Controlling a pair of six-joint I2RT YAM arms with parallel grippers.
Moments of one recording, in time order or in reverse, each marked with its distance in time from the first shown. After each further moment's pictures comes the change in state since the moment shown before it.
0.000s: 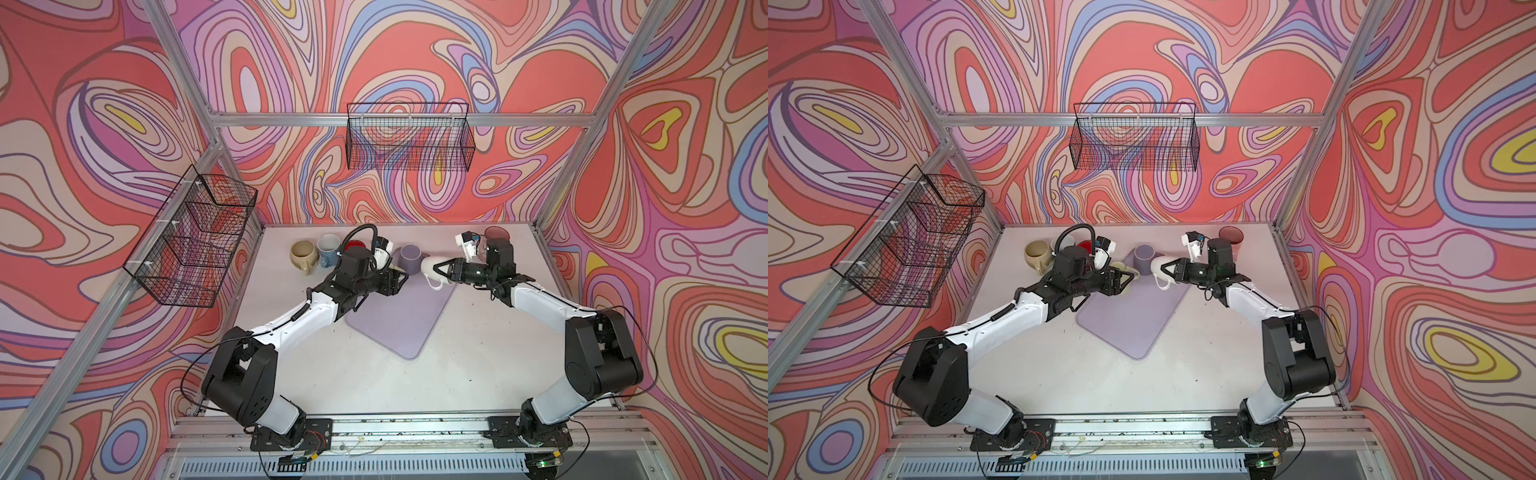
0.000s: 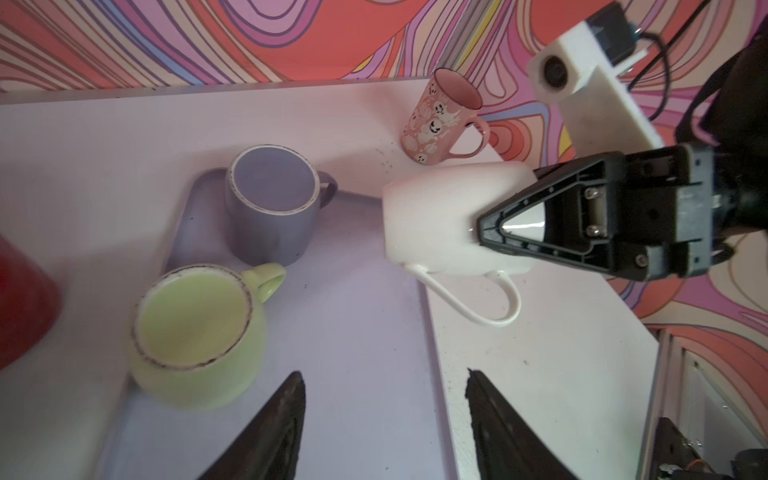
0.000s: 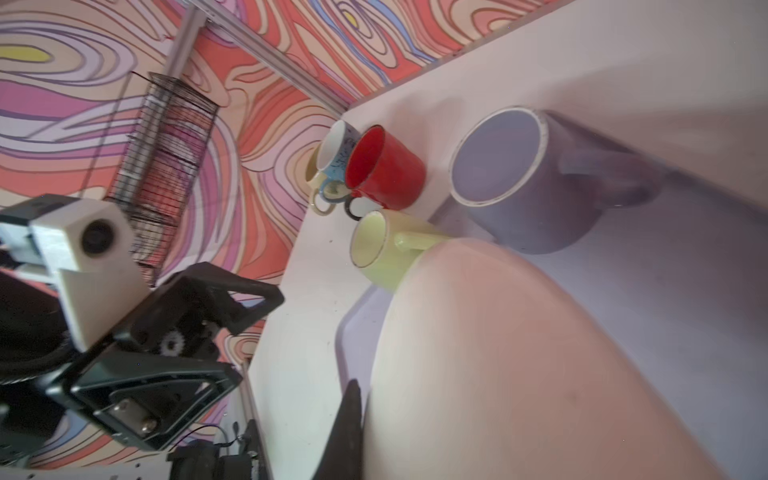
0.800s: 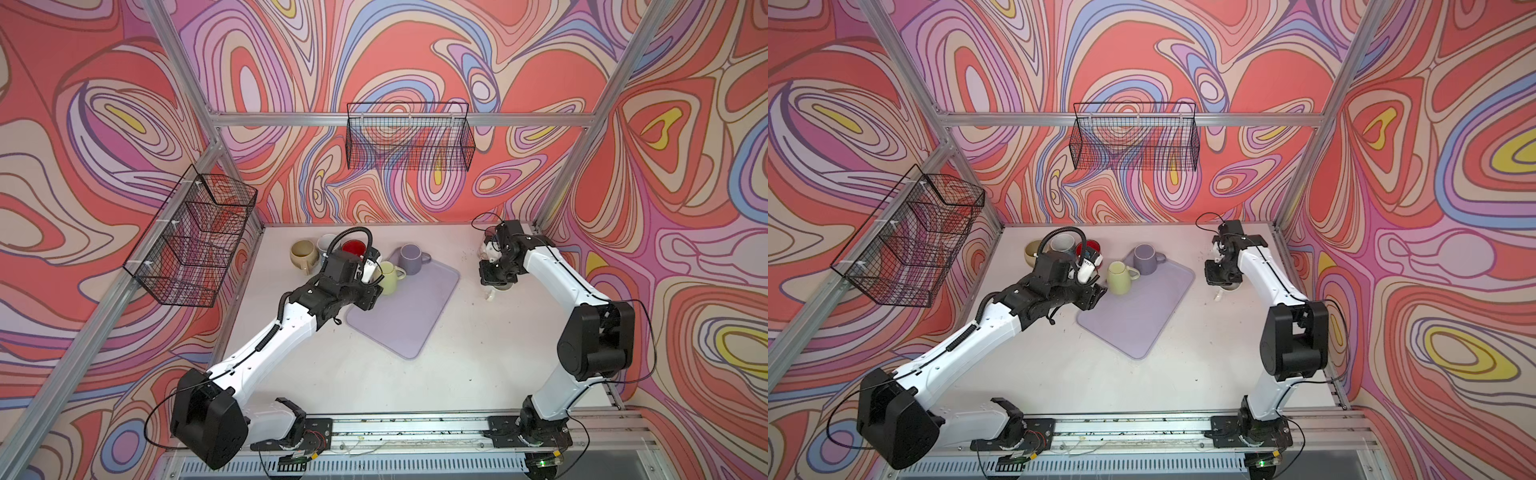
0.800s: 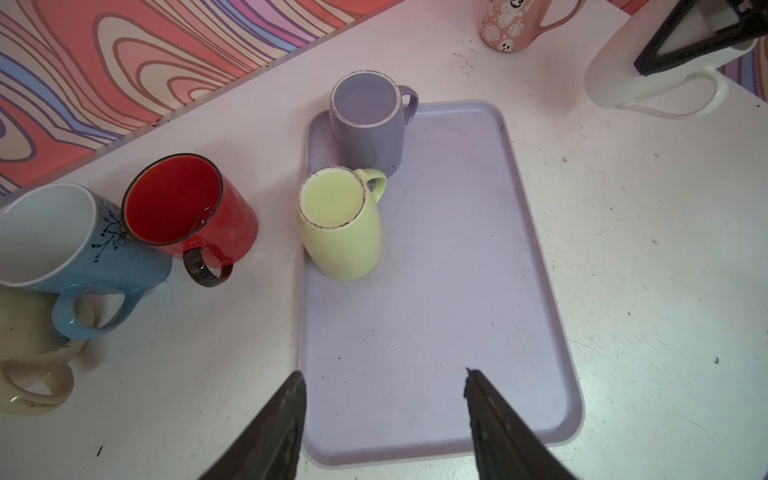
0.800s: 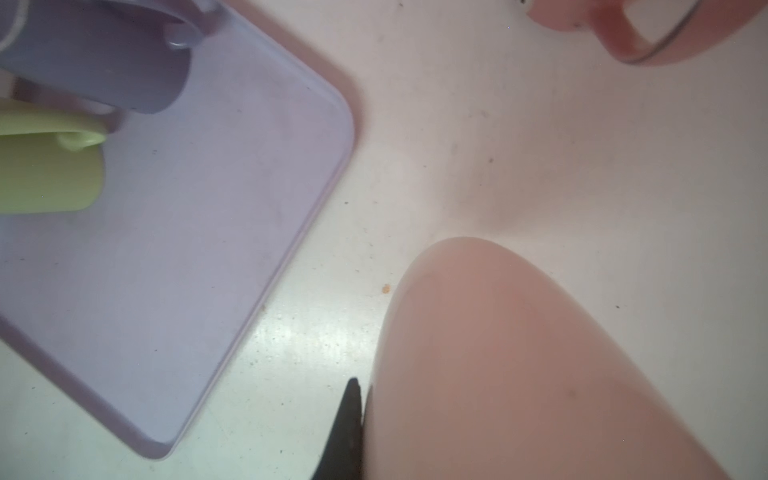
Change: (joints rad) left arm 0.000 -0.228 0.006 -0.418 -0.223 0.327; right arm -0.135 0.139 0.432 -1.011 0.646 -0.427
